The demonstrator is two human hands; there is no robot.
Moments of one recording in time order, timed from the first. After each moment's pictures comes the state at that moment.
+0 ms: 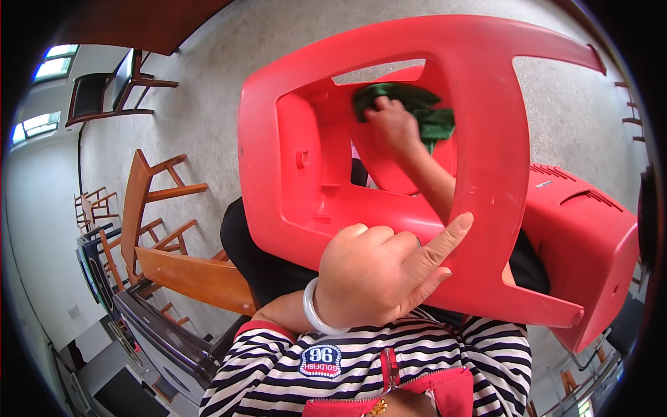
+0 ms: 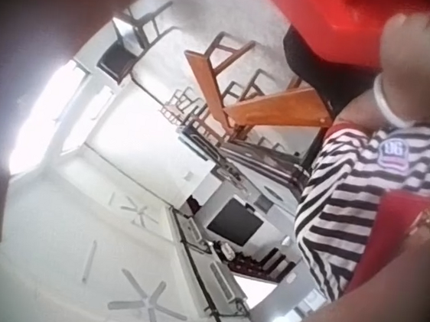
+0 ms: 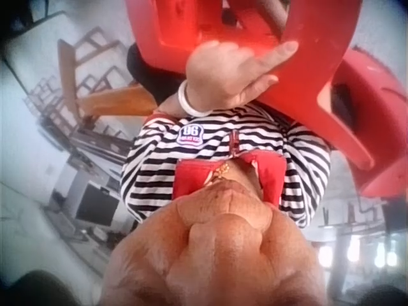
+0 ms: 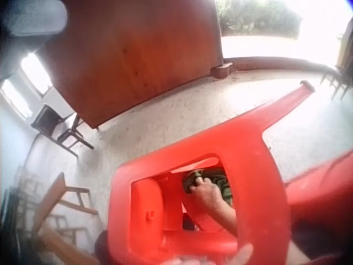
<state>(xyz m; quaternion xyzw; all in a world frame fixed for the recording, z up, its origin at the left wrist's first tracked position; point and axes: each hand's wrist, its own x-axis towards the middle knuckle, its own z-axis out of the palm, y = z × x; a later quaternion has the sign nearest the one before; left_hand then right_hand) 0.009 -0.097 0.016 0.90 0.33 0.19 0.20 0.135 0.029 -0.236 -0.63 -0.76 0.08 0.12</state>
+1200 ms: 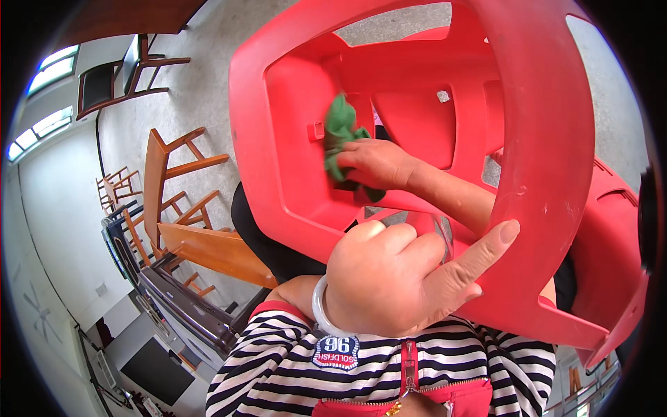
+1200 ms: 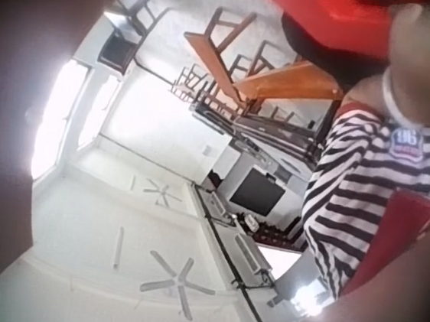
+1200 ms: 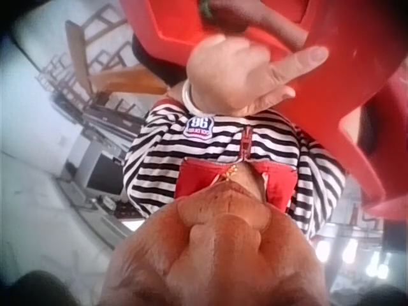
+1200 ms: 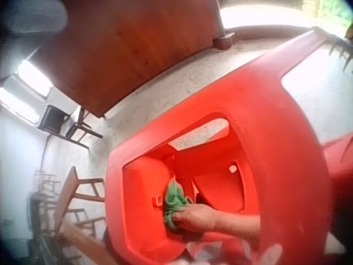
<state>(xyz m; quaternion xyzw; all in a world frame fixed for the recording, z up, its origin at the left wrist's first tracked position) 0.011 -0.101 0.014 0.90 0.36 0.17 0.20 0.076 -0.044 -0.208 -0.25 -0.81 0.45 0.29</state>
